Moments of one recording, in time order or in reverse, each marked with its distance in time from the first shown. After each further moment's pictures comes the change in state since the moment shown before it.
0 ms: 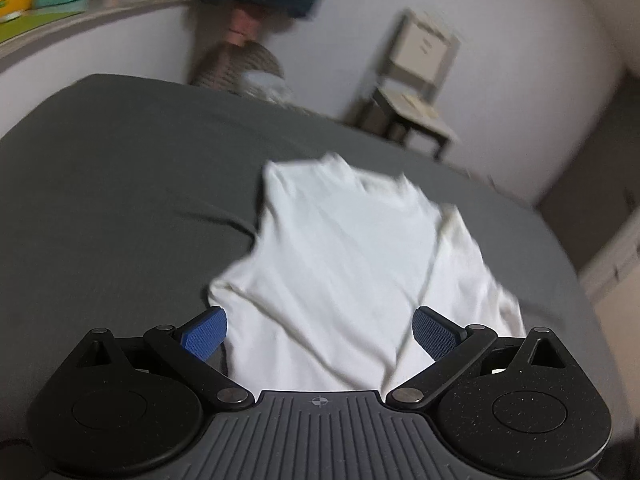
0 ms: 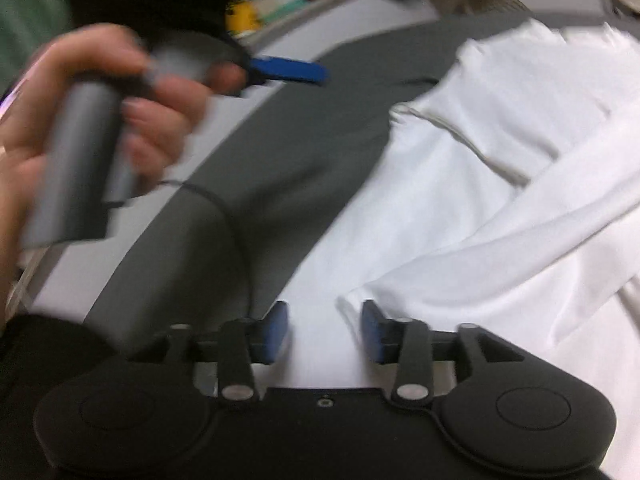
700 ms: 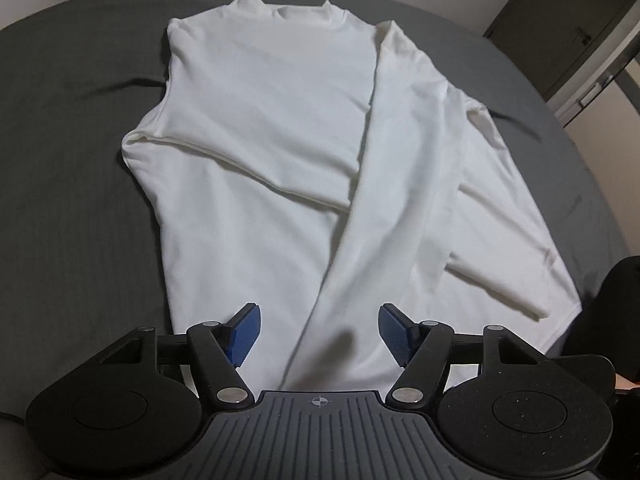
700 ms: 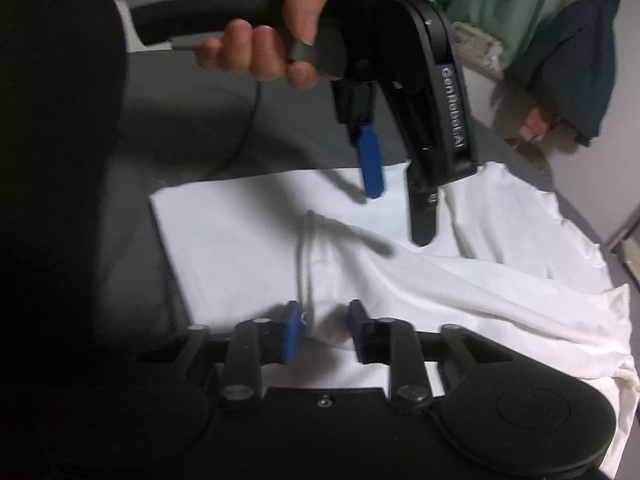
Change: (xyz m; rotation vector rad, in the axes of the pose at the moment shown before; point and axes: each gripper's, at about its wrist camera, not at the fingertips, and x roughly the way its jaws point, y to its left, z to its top) left arm 0.033 -0.020 -0.059 0.252 0.404 -0.111; right arm -0.005 0.031 -0.054 -0.717 0.042 -0.362
